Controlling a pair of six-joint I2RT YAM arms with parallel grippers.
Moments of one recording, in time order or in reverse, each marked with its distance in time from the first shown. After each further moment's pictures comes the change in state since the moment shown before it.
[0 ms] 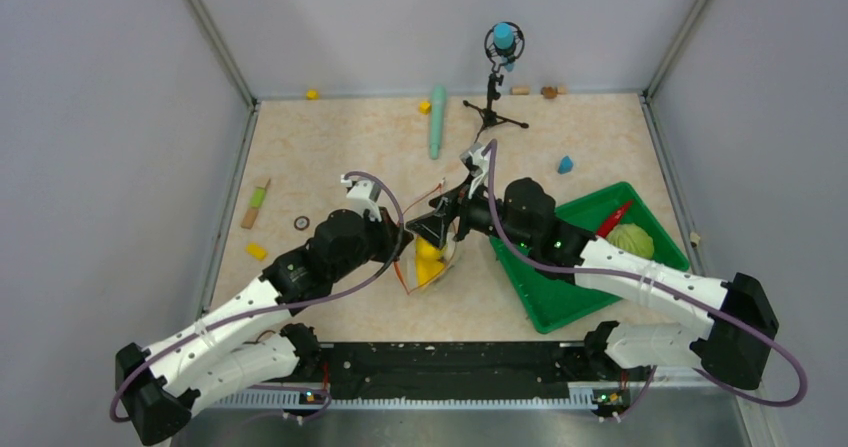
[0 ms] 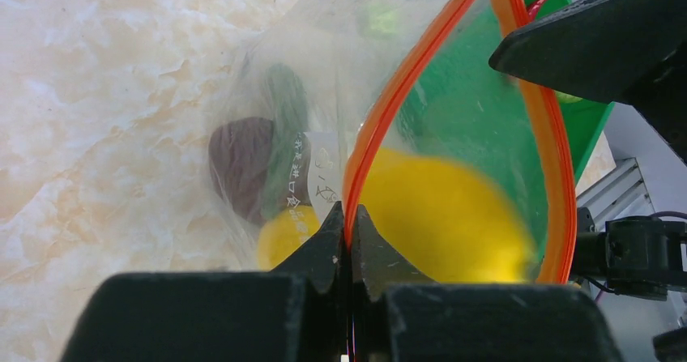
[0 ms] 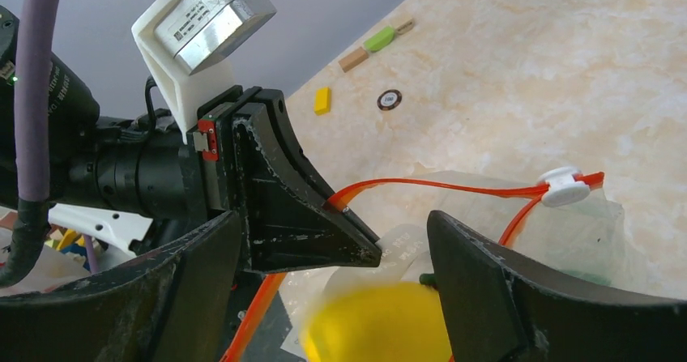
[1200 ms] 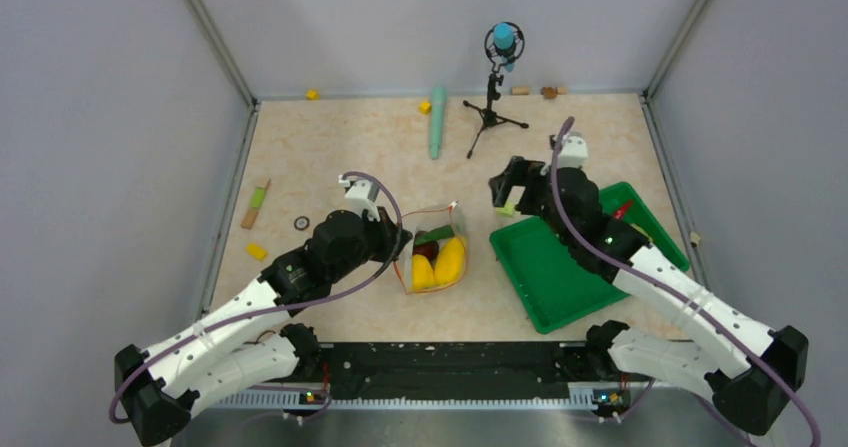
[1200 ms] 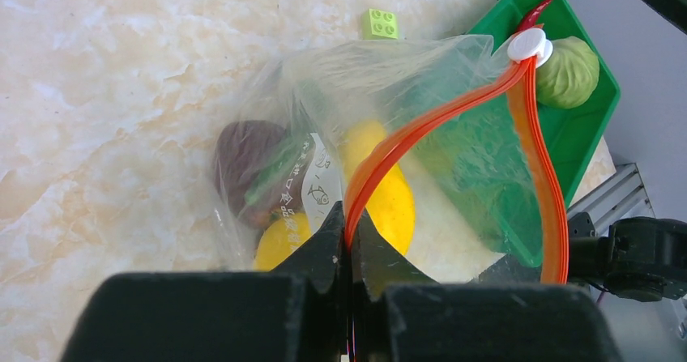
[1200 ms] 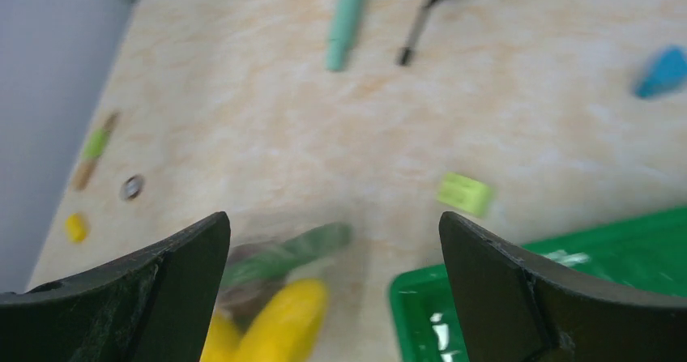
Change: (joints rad) left arm 0.000 -0.013 0.000 0.000 -0.015 0.000; right arm -0.177 -0.200 0.010 -0.407 0.459 0.071
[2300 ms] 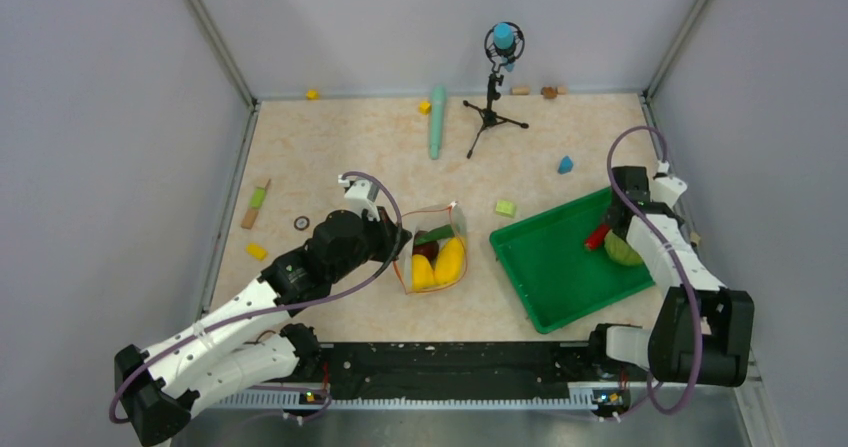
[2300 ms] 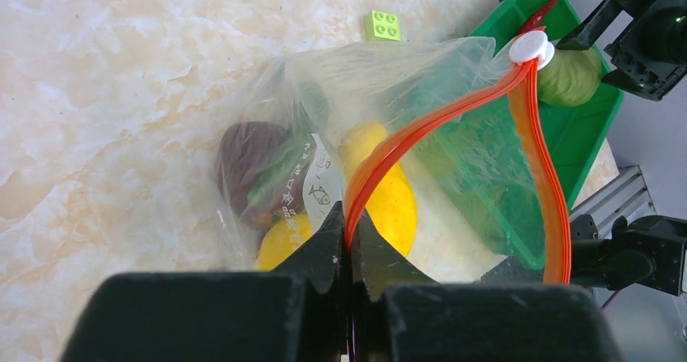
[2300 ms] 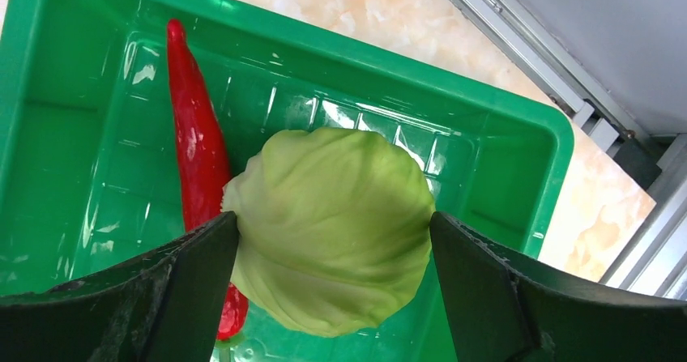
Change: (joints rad) left arm 0.000 0.000 0.000 0.000 -0.008 0.002; right arm -0.838 0.260 -0.111 -0.410 0.328 0.090
